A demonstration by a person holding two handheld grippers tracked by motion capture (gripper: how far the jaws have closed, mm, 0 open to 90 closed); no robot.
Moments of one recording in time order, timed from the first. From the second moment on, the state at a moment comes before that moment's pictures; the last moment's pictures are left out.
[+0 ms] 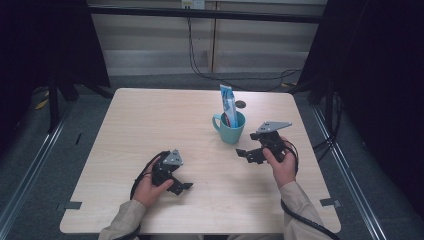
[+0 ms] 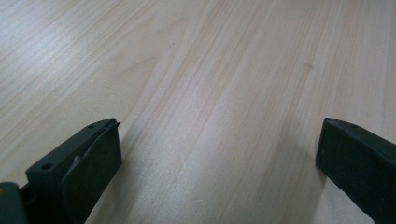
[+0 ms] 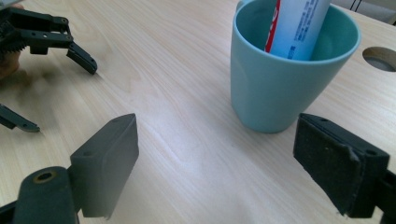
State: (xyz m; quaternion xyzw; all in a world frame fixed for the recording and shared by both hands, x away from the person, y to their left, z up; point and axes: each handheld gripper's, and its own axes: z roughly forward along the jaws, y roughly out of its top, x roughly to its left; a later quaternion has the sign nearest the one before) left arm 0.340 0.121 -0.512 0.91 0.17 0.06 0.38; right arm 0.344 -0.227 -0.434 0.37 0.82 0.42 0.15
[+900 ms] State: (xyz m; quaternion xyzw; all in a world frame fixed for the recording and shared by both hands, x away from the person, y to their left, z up) left arm 0.340 0.121 -0.512 0.91 0.17 0.06 0.38; right arm 0.316 -0.248 -0.464 0.38 0.82 0.40 0.14
